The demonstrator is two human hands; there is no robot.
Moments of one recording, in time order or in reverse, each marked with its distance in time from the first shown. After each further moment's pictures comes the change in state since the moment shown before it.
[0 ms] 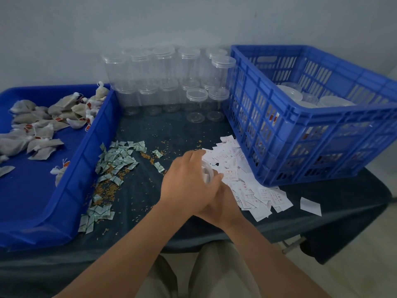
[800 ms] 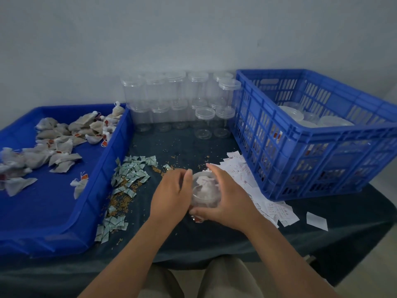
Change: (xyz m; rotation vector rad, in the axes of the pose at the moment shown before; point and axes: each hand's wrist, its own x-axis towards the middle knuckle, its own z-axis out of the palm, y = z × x) left_hand -0.010 -0.049 -0.021 -0.296 0.041 -0.252; right_hand 0.012 -0.037 -0.061 0.091 -0.161 -0.034
